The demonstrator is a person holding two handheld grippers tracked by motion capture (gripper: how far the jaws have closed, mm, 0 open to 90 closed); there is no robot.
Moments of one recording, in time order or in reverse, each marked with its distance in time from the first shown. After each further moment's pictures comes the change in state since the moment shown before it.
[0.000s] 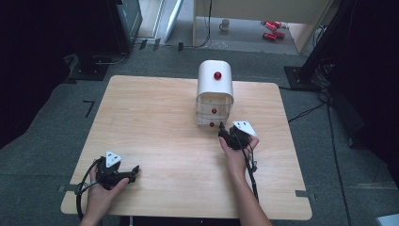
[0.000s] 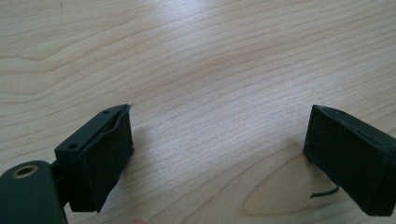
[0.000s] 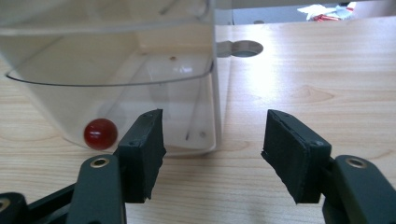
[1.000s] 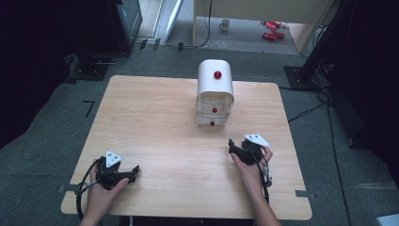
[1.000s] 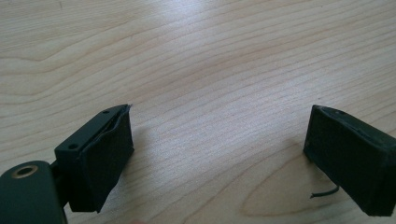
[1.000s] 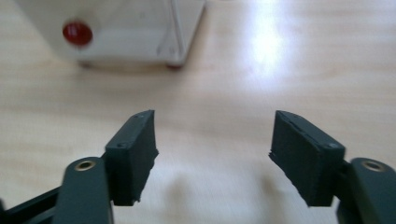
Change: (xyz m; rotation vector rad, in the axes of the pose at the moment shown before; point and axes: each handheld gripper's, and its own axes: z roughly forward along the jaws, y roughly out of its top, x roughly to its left) left arm 0.000 0.000 0.000 0.000 -0.001 0.001; right arm -0.039 -0.025 -0.047 0.185 0.042 -0.033
